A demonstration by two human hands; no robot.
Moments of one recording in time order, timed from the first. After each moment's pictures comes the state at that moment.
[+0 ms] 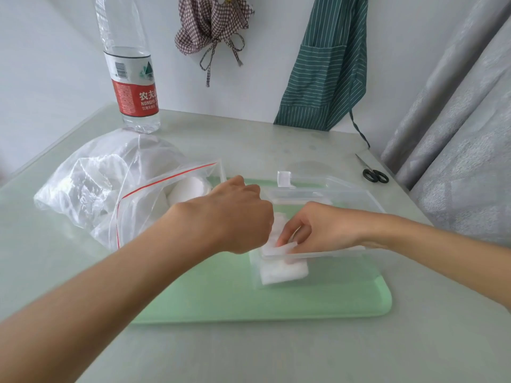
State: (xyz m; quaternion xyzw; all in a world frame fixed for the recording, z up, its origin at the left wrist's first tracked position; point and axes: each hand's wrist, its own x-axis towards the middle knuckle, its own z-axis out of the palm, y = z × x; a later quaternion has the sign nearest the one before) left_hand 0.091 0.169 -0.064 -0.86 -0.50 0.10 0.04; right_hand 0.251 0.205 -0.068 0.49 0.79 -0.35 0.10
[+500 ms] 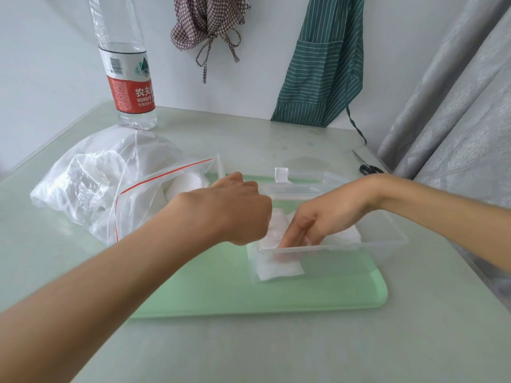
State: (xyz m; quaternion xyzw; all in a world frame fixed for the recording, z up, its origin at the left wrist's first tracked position) left_hand 0.094 0.174 -0.063 -0.85 -0.51 0.13 0.01; right_hand 0.249 0.228 -0.048 0.33 0.79 -0.40 0.34
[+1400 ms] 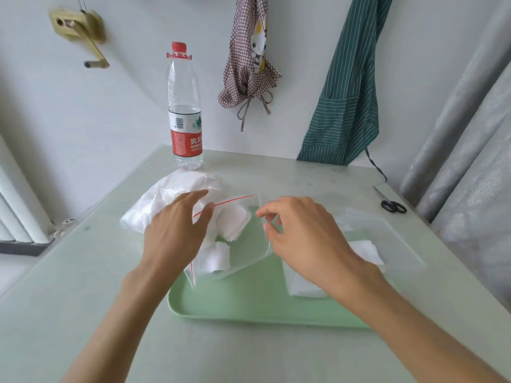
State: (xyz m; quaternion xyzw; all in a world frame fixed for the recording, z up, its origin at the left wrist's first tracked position) left_hand -0.010 0.102 -0.078 -0.54 -0.78 -0.33 -0.03; right_hand 0.172 0.119 -0.028 0.47 0.86 -0.07 -0.18
